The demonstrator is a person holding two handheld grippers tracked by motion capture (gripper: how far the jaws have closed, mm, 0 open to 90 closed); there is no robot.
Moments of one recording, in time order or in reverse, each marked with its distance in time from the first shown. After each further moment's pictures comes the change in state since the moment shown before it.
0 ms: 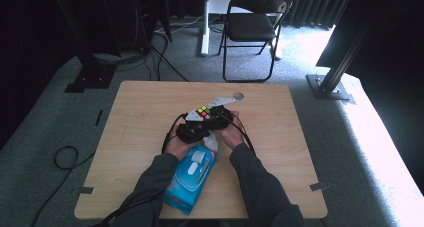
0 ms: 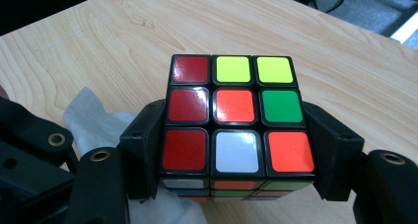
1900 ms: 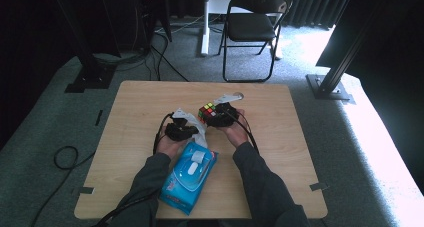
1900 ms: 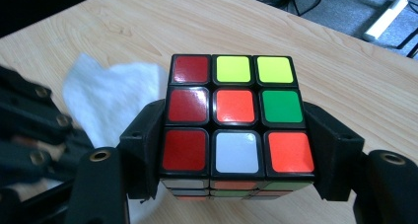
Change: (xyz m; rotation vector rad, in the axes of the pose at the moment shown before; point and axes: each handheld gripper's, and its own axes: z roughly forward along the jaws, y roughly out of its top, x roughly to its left) left arm 0.035 -0.022 -0.014 -0.025 0.065 -0.127; right arm -0.013 0.001 -0.013 -0.012 -0.061 0.035
